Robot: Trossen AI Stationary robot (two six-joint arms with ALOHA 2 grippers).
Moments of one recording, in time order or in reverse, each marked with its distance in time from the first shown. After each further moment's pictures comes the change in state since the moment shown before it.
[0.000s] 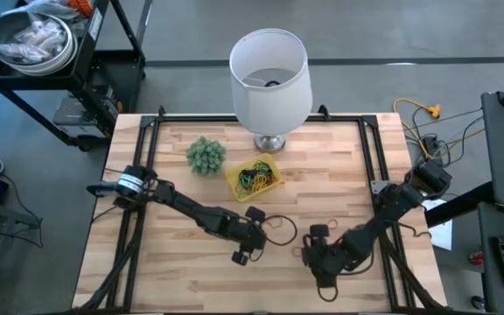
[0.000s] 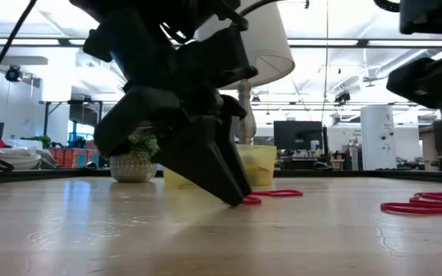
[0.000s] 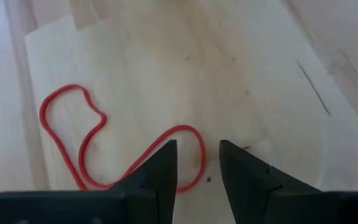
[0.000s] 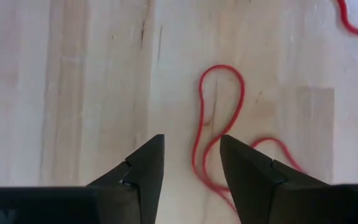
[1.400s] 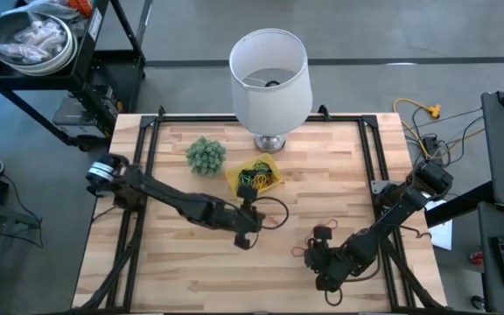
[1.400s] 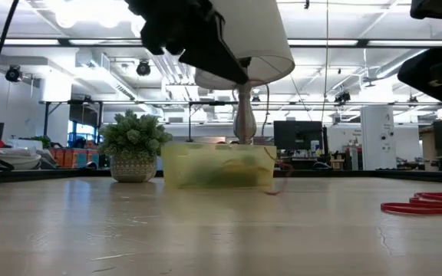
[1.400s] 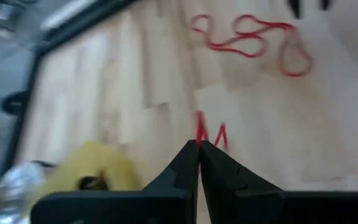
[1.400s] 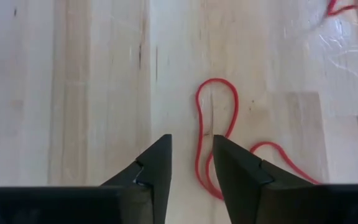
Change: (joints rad) left arm 0.001 -0.271 0.014 -0.101 -0.314 0.042; right arm 0.056 0.000 -0.004 0.024 0.124 0.108
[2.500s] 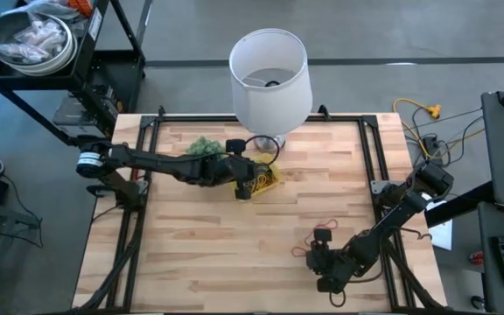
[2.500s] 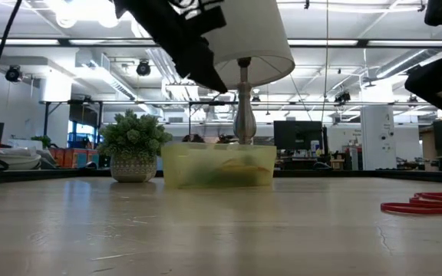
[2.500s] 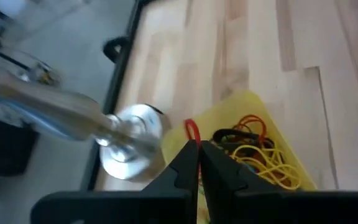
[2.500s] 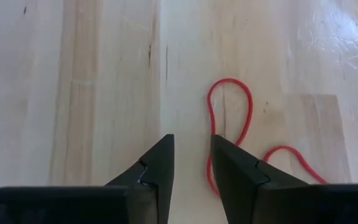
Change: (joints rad) left arm 0.322 -0.146 -0.052 -0.038 -0.017 0.109; right arm 0.027 0.004 -0.068 0.122 0.036 0.000
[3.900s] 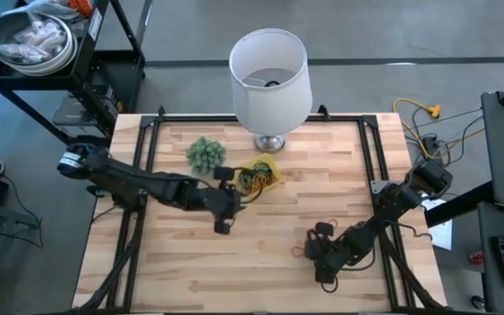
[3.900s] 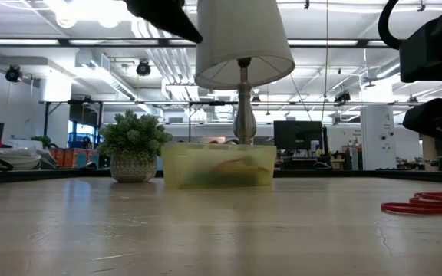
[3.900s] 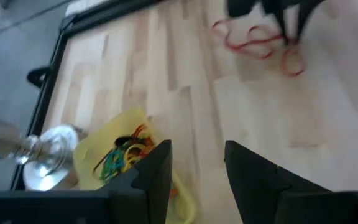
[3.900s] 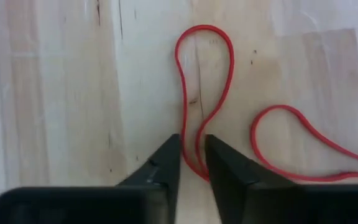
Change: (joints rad) left arm -0.272 -0.152 -0.001 -0.199 0.068 -0.194; right arm -0.077 -0.004 -0.085 0.023 -0.183 0.080
